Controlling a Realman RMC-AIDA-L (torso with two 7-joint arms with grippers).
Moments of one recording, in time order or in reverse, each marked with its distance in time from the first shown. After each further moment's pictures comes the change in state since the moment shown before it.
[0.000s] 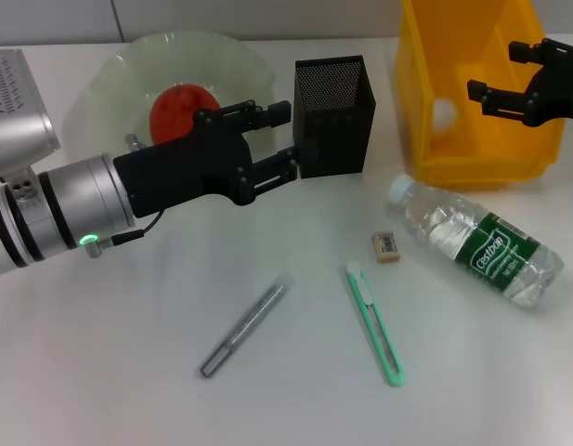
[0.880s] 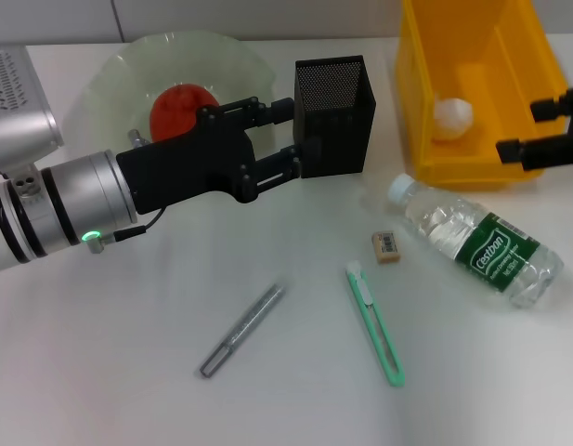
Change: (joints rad) left arm -0.008 0.001 0.003 0.003 0.000 -0.003 0.007; right arm -0.041 -0.005 -0.069 -0.643 -0.423 -0.554 0.777
